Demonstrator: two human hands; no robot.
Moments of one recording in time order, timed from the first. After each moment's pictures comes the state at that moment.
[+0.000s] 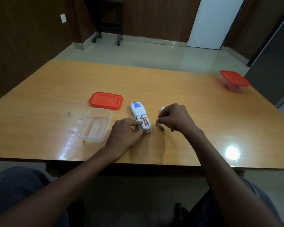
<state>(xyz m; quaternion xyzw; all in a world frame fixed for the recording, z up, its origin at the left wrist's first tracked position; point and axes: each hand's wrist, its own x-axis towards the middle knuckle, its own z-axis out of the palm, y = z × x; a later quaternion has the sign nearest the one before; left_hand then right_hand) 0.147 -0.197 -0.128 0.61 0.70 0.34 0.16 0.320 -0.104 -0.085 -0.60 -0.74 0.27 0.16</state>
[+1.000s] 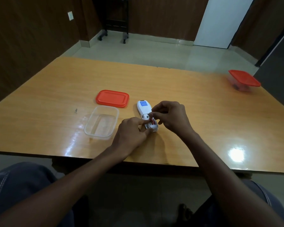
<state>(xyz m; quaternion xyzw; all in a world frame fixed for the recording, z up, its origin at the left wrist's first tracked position) 0.146 -0.198 -0.131 0.62 0.69 0.34 0.17 0.292 -0.114 -0.099 -0.50 -0.74 0.31 0.32</state>
